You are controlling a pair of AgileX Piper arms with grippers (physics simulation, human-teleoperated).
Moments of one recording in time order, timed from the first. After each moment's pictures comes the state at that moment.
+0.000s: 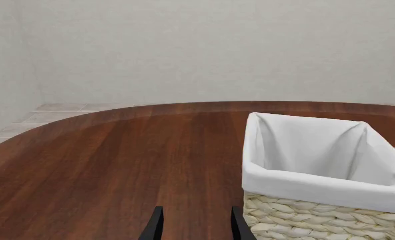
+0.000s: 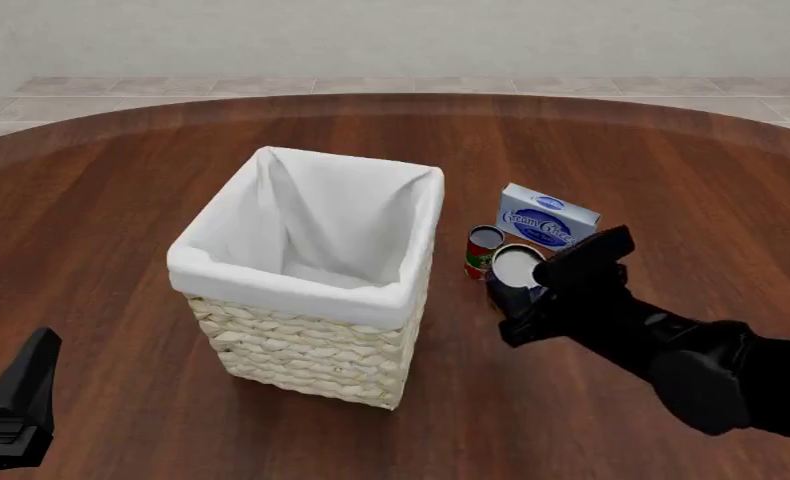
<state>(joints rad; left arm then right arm) 0.00 0.03 -0.07 0.04 0.00 0.45 1.36 -0.49 -0.34 -0.12</state>
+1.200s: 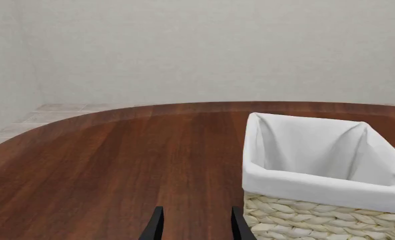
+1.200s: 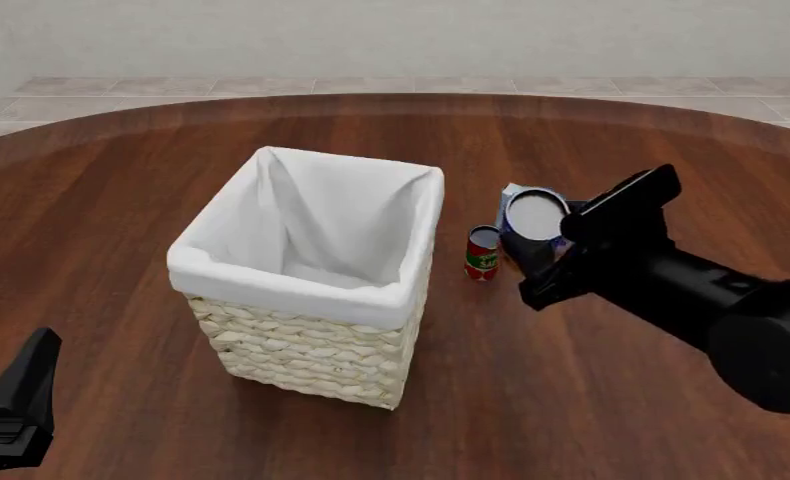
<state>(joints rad) 0.00 0.03 -0.07 0.04 0.00 0.46 1.16 -0.61 -0.13 -0.22</state>
